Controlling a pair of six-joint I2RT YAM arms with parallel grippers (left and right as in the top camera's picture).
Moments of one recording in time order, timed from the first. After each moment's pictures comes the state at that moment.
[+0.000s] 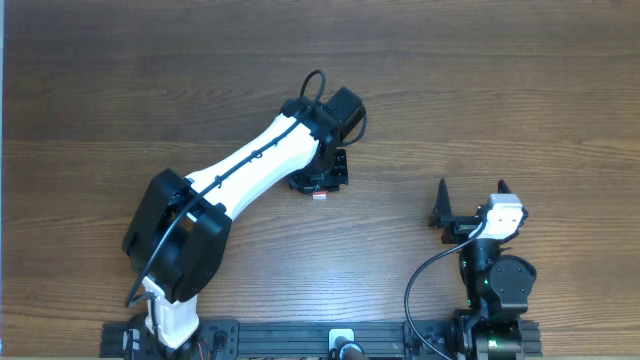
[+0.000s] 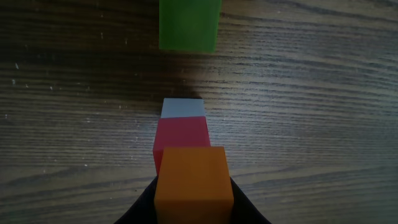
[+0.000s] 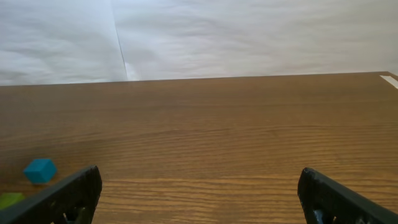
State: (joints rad) left arm -0.70 1.99 1.52 -1.08 0.10 -0.76; right arm -0.02 0.01 0.01 -0.07 -0.02 0.04
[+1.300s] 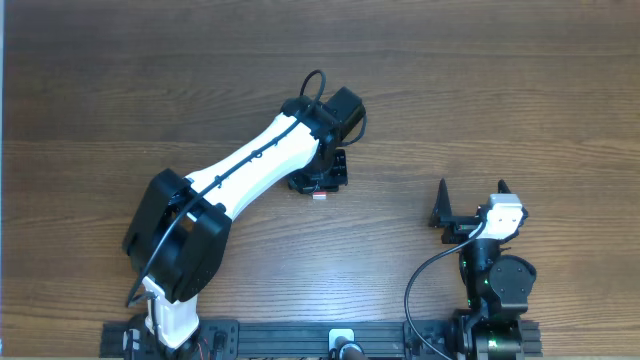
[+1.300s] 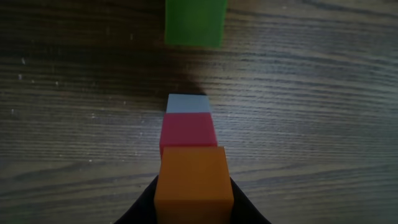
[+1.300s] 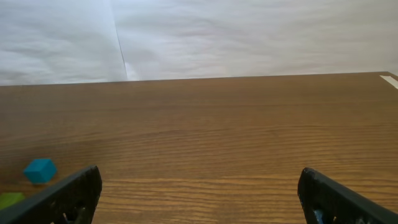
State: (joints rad) left arm -0.70 1.99 1.52 -1.10 0.10 -0.76; right arm -0.02 0.01 0.01 -0.07 -0.02 0.04
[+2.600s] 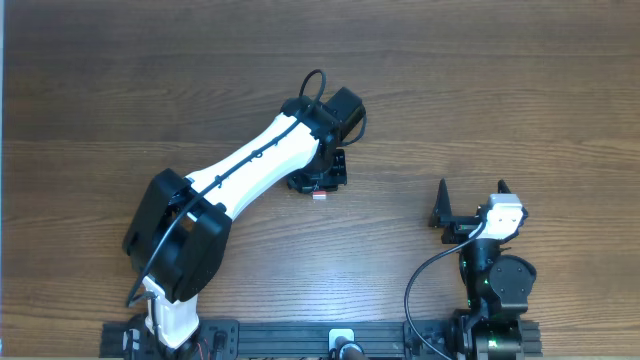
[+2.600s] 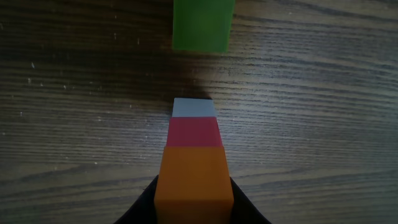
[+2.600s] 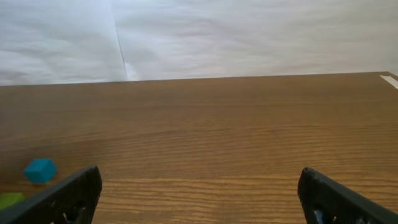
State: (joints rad) left arm -0.70 1.99 1.52 -1.10 0.08 -0.76; right arm -0.02 0.01 0.01 -0.07 -0.02 0.05
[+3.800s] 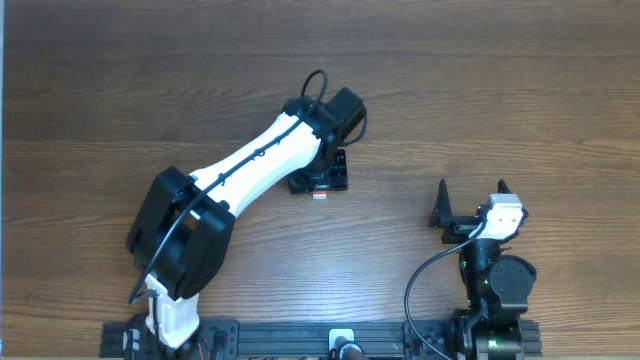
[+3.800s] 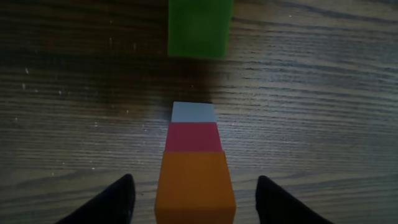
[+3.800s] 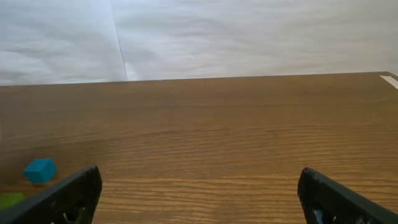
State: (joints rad) left arm -0.70 2.01 1.53 -1.09 0.08 -0.75; right arm -0.02 0.01 0.01 -0.07 -0.02 0.04
